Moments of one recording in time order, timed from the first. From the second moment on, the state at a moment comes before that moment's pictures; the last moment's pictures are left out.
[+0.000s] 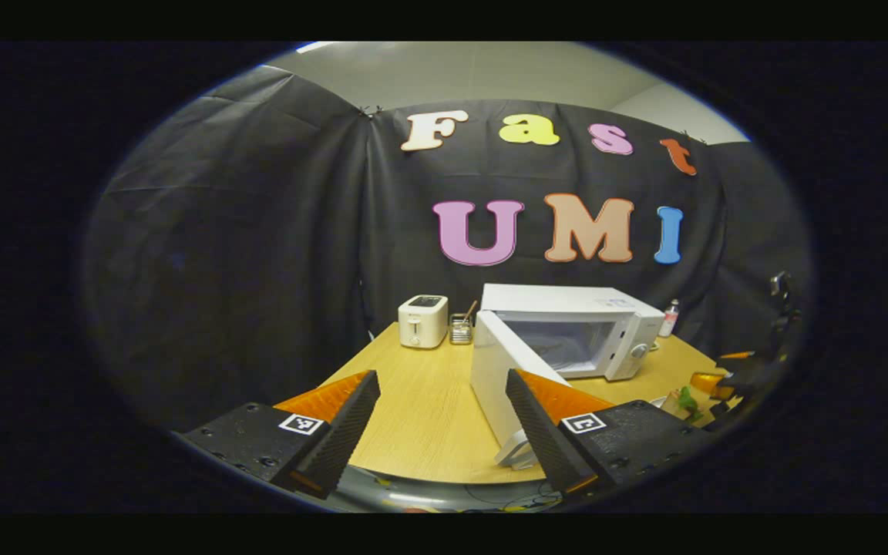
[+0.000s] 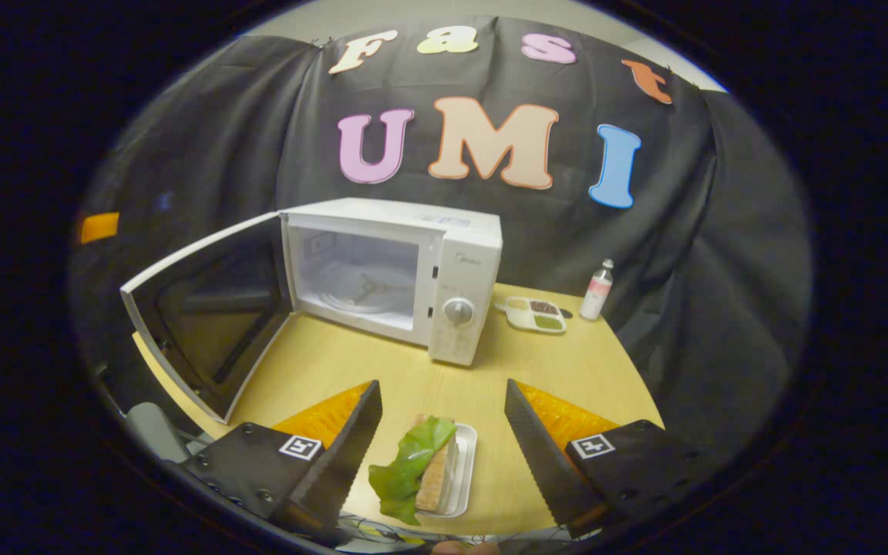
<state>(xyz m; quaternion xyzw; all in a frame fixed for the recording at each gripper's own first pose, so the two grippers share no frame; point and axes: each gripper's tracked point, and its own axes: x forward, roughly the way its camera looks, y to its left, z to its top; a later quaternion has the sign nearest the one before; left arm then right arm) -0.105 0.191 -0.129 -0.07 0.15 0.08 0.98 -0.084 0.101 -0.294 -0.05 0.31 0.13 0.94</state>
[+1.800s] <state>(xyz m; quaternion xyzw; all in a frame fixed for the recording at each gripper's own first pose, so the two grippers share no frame) -0.056 0.162 -0.080 -0.06 0.06 0.05 0.99 -0.098 0.087 -0.358 -0.02 0.40 0.10 0.91</state>
